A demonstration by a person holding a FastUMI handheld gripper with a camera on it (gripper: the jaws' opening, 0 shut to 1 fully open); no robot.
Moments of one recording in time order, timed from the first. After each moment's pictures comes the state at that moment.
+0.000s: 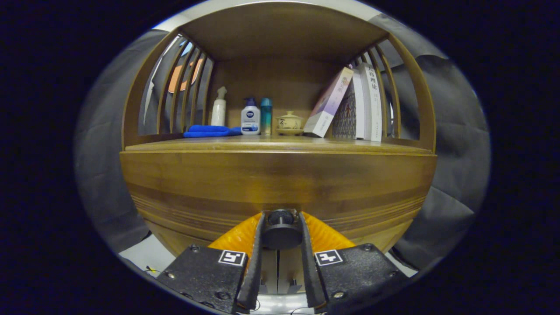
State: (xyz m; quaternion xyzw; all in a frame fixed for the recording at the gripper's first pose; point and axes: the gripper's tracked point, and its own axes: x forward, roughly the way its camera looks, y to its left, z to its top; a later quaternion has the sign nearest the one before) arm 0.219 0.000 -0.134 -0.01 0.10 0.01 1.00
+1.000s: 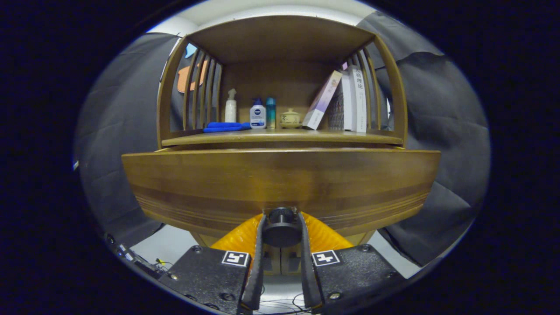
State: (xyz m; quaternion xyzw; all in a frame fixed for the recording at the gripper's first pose) arm 0.108 -0.011 -0.142 0.01 0.12 0.03 0.99
